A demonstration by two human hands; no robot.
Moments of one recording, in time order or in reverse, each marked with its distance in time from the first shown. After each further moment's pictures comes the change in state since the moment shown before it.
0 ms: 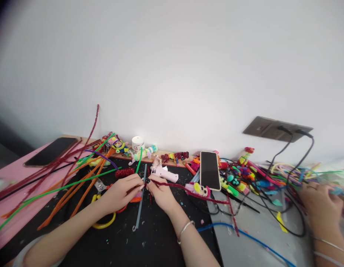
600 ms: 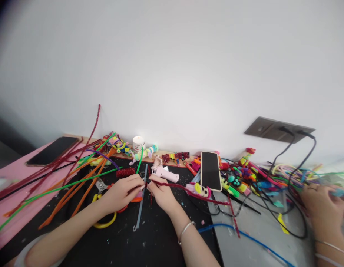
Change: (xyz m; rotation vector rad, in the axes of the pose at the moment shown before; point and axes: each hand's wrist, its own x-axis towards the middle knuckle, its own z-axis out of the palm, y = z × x) left_hand 0.001 -0.001 0.000 0.016 -0.005 0.012; right_hand 0.001 -0.007 0.001 0.128 -0.029 0.001
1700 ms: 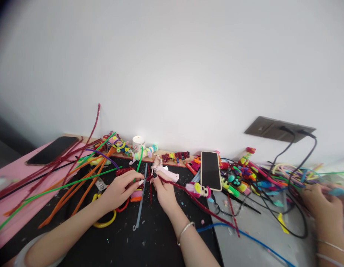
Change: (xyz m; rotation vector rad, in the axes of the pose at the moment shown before) left_hand -0.001 -0.001 -0.002 -0.113 0.114 -0.092; right_hand 0.000 0.005 -0.001 -0.118 0.284 -0.060
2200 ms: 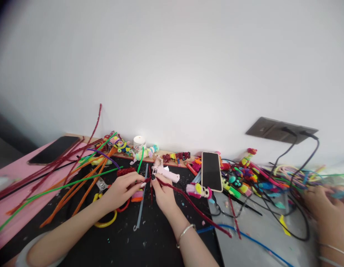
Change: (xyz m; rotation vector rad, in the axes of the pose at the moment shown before) left_hand 0.002 0.001 0.002 -0.039 -0.017 -0.023; right_hand -0.004 -0.006 0.002 -0.152 0.015 -0.083
